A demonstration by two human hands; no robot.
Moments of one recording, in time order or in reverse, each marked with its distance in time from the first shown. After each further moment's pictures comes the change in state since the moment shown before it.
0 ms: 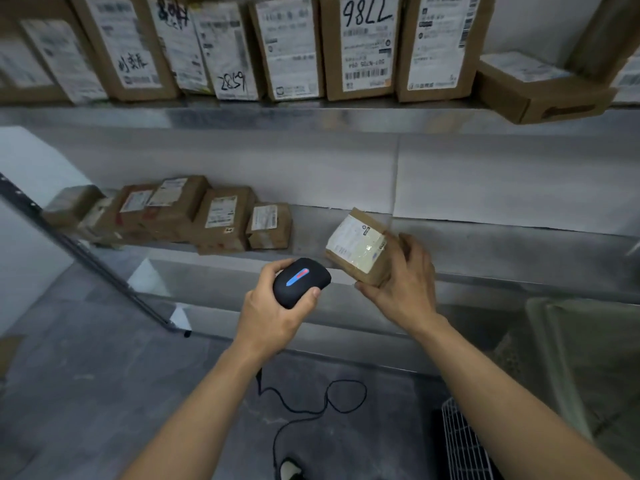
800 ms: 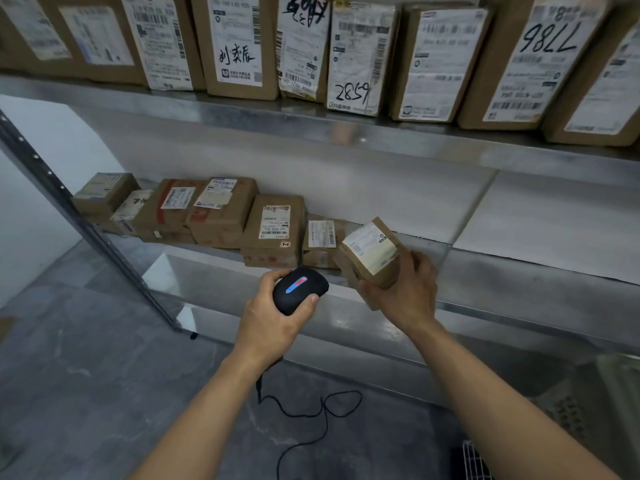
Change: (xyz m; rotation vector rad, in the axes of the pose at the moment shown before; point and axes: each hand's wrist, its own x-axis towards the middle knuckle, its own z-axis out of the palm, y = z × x) left_hand 0.082 -0.102 -0.110 -0.045 0.051 -0.078; right_hand 0.064 -0.127 0.103 0.052 -0.097 0.230
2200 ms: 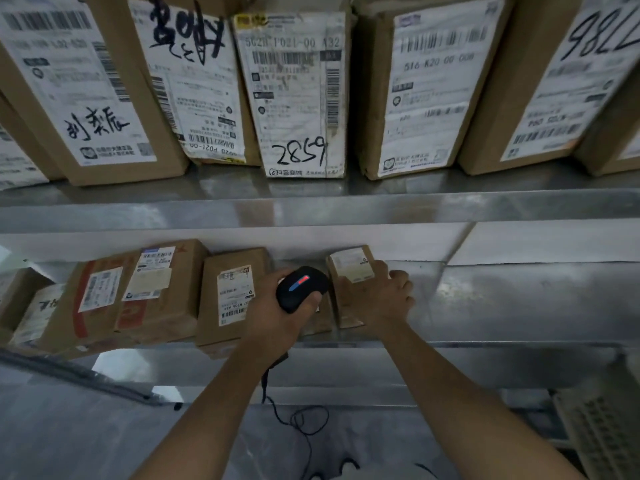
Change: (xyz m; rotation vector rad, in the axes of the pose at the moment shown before) left_hand 0.206 0.004 0.063 0.010 -0.244 0.090; right_hand 0.152 -0.018 0.079 -0.081 -0.032 0.490
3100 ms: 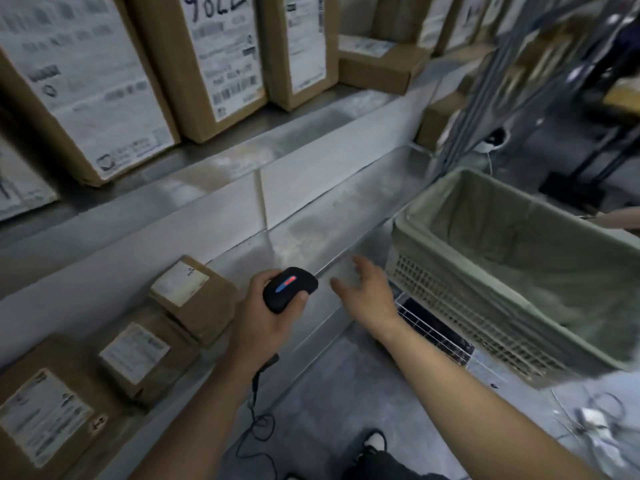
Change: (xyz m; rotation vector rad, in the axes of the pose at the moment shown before) left_hand -0.038 0.045 0.146 -0.122 -0.690 0.292; right_hand -0.110 0.179 -0.099 0.466 0.350 0.343
